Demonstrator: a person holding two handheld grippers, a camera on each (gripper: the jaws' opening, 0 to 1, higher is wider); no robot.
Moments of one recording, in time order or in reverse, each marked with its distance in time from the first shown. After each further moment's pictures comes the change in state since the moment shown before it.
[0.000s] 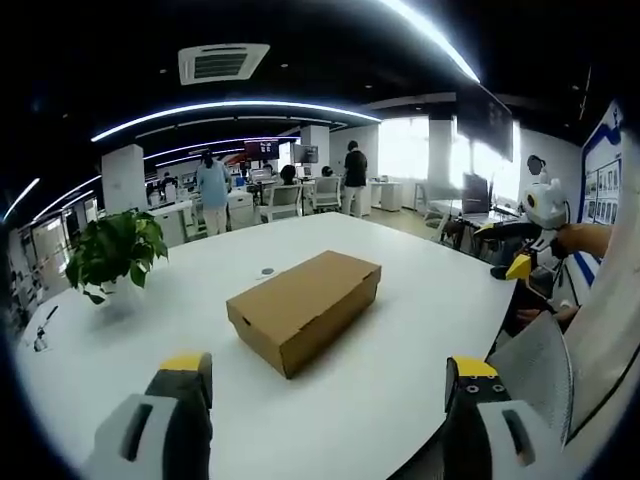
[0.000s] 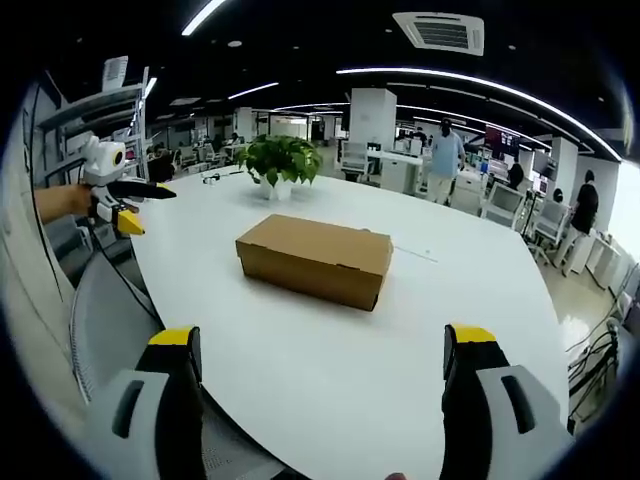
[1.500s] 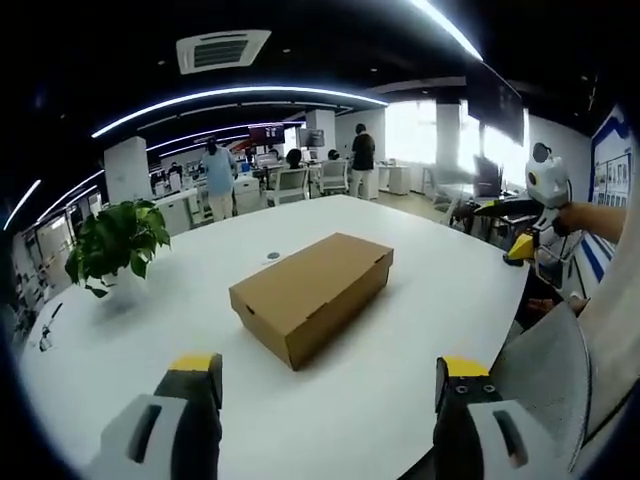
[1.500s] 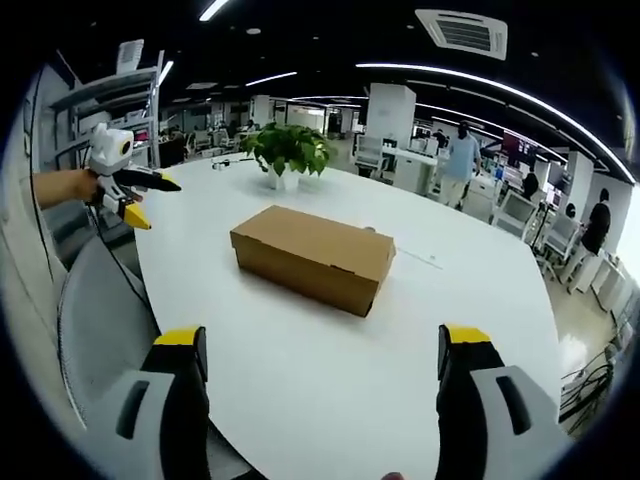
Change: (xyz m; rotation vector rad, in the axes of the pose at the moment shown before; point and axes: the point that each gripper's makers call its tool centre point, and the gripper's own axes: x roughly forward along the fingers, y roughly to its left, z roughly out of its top) left arm 0.023 0.007 -0.013 0.010 0.080 0.036; right arm 0.028 -0.023 0.006 -0.074 0.036 0.054
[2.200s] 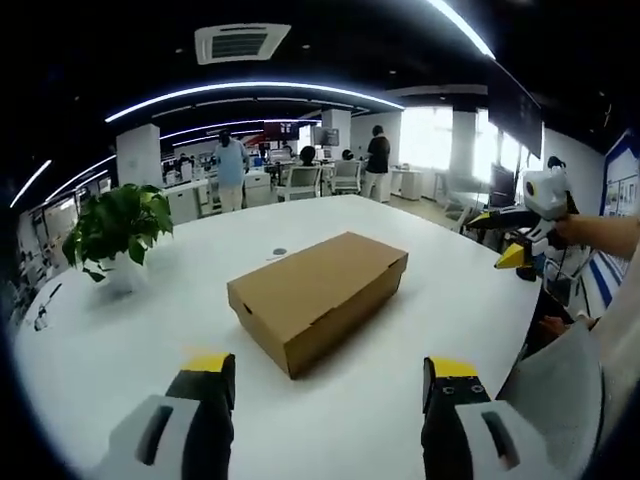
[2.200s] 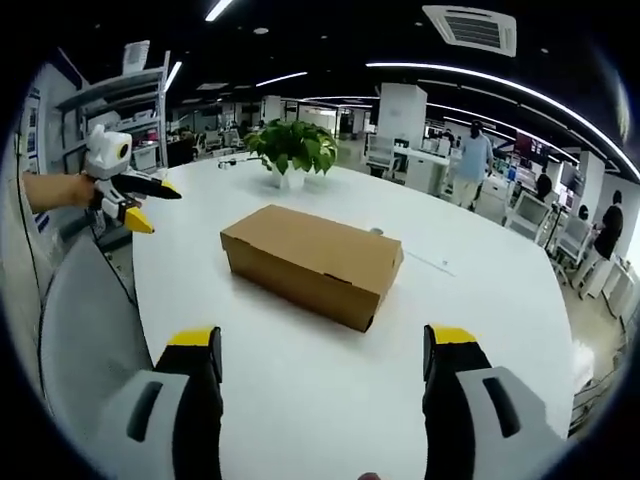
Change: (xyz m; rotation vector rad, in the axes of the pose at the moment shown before) left arm 0.037 0.009 -0.004 -0.074 -0.004 0.031; right arm 0.051 -0.022 0.001 -0.009 0.000 0.059
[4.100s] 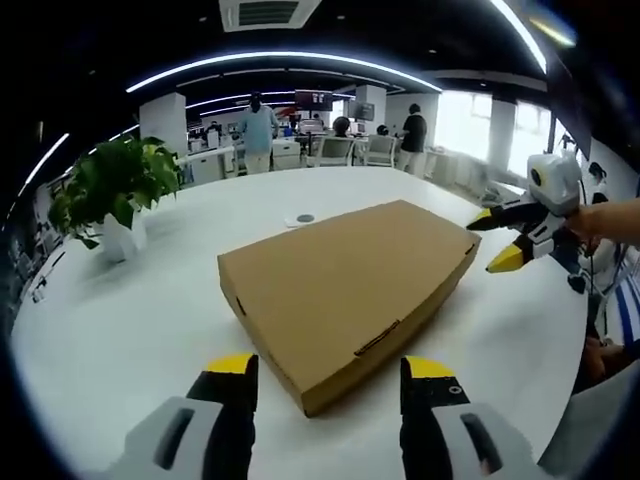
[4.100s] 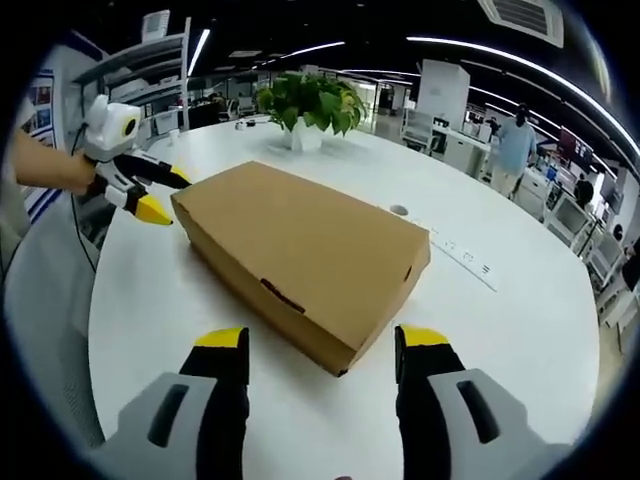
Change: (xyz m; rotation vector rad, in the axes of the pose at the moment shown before) left arm 0.119 0.044 -0.024 -0.086 0.115 0.122; right arm 0.140 -0.046 -0.015 -0.087 0.129 0.148
